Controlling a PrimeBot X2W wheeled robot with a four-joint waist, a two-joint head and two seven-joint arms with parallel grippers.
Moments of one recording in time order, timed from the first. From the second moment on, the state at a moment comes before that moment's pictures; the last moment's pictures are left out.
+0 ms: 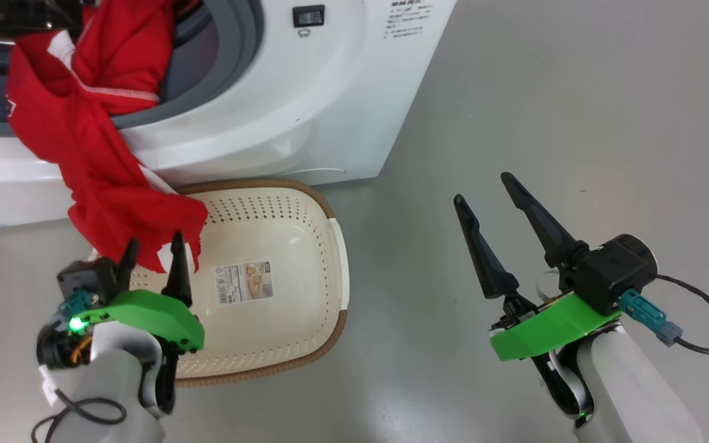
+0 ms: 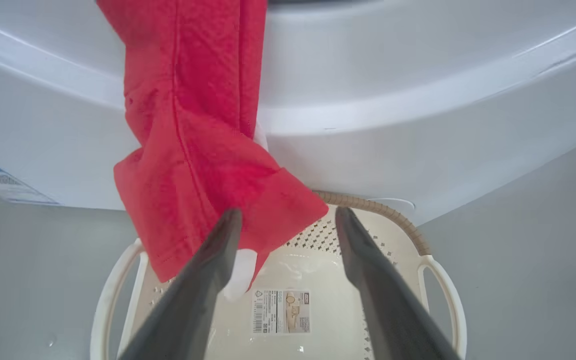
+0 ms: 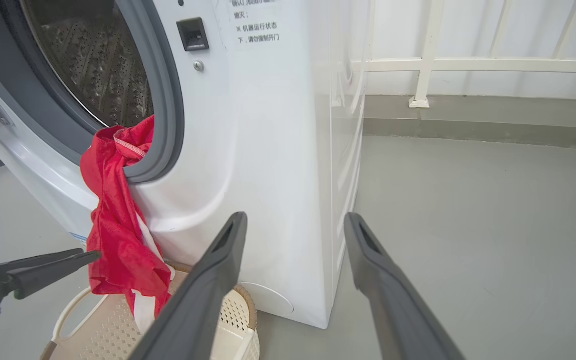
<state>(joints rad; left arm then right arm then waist) -0.59 0.07 -0.10 0.87 -0.42 0.00 -0.25 -0.33 -0.06 0.23 0.20 0.26 0.12 -0.26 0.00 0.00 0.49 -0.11</state>
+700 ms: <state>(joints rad) -0.39 0.08 -0.03 0.30 -0.27 0.04 -0.25 -0.31 -0.06 0.21 0.19 0.26 0.12 -0.26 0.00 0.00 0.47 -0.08</state>
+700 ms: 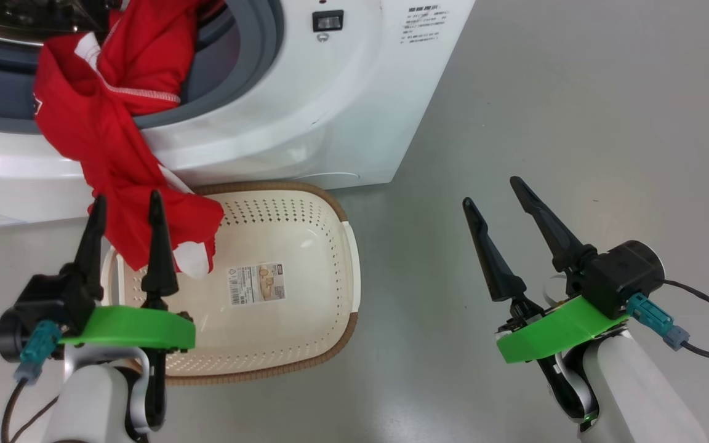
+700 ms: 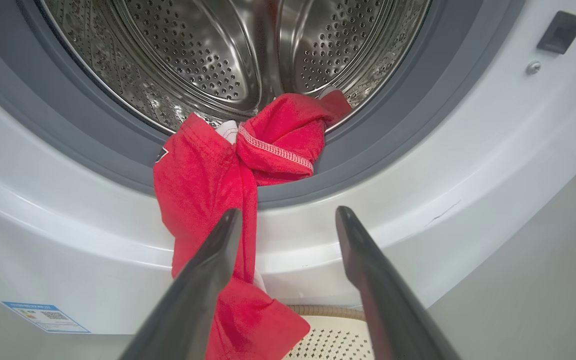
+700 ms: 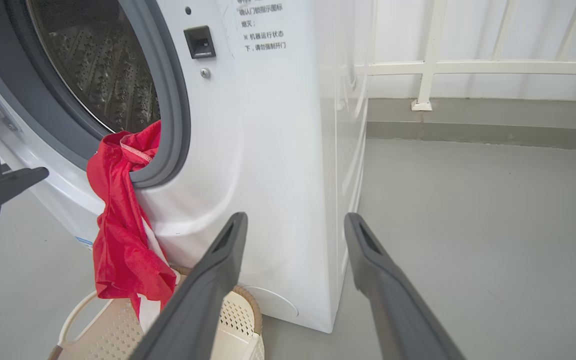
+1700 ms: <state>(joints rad) -0.24 0.10 -0.04 0.03 -0.23 0.12 -0.20 -0.31 -0.06 0.21 0.19 0.26 0.12 -0.26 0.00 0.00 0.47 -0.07</state>
